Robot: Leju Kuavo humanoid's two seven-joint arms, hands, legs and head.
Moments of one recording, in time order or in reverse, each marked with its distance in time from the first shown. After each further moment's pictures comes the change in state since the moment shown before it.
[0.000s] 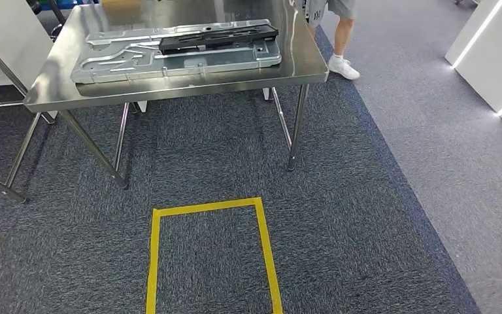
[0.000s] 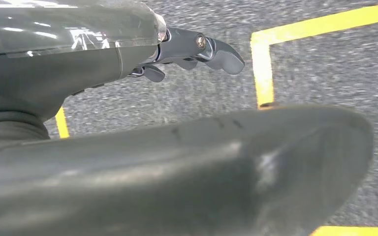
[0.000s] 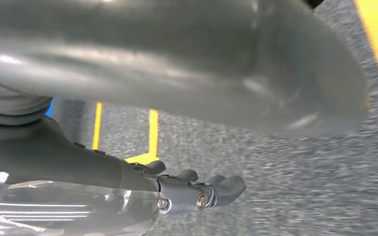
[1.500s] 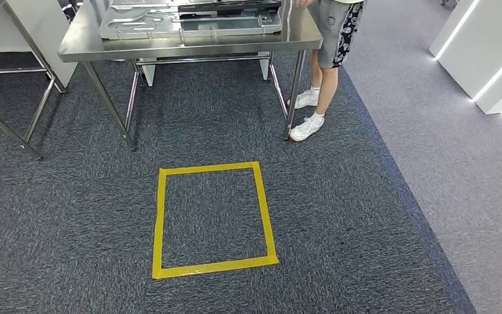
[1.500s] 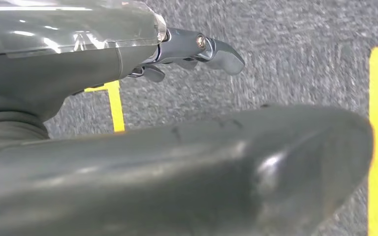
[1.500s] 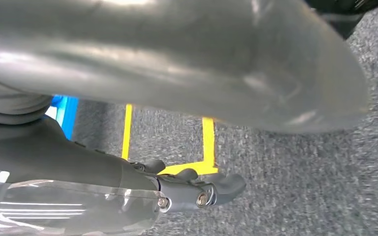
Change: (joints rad) left arm 0.001 -0.005 0.001 0.000 0.020 0.024 0.022; right arm 0.006 0.004 0.000 0.001 0.004 -0.005 -0.012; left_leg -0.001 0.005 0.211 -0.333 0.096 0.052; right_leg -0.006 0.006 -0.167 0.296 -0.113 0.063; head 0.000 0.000
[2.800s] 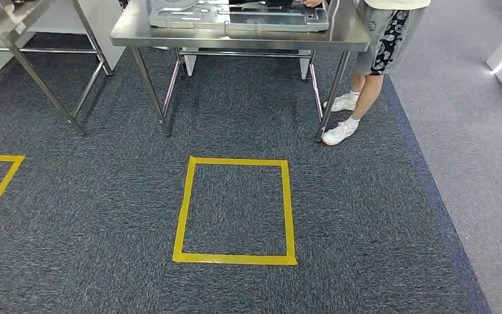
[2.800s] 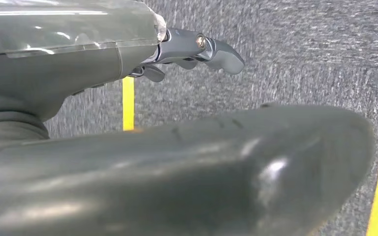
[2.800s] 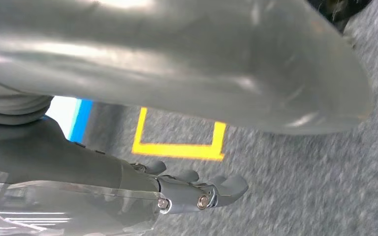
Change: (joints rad) left arm -0.001 -0.002 0.003 0.000 -0.002 0.010 -0.016; right arm 0.003 -0.013 0.008 0.000 0.040 0.016 0.065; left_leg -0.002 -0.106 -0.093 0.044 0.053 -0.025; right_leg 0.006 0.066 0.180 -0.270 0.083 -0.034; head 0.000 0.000
